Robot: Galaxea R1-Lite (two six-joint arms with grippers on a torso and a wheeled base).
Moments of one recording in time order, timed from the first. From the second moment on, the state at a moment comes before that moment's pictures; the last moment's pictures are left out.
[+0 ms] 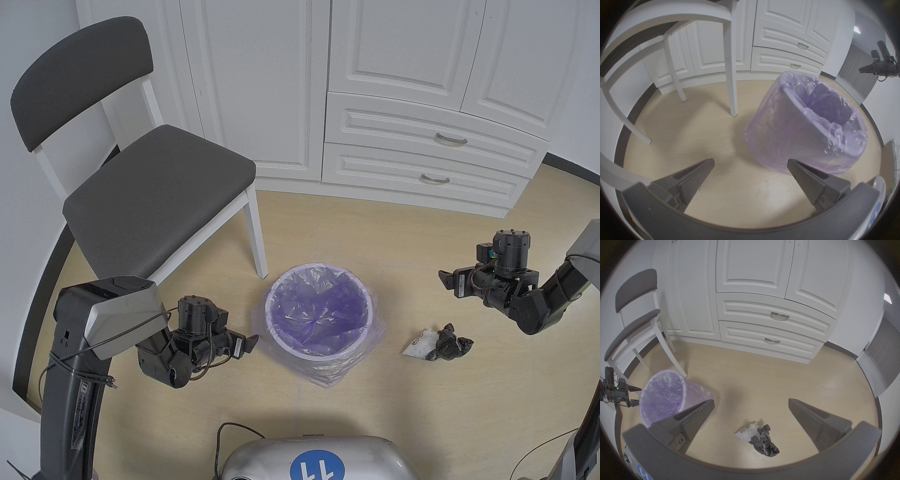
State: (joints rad) left arm -0.30 2.57 -1.03 -1.02 -0.05 0.10; right arm 0.14 2.05 -0.85 -0.85 -0.17 -0.07
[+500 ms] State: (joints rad) left arm -0.31 2.69 -1.54 -0.60 -0.07 0.12; right arm 0.11 2.10 -0.88 -0.85 -0.17 -0.10
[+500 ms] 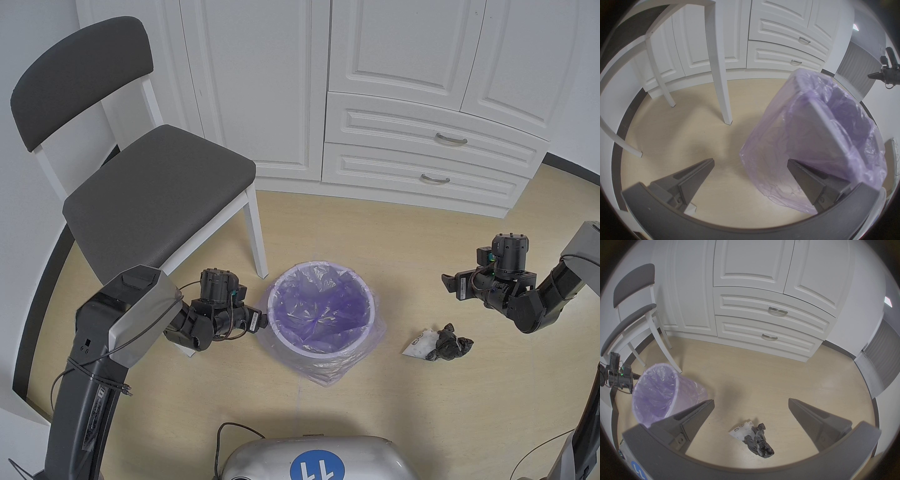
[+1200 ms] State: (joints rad) left arm -0.29 2.97 -1.99 -0.31 -0.15 0.14; right arm 0.09 2.23 -0.94 -0.85 -0.17 -0.13
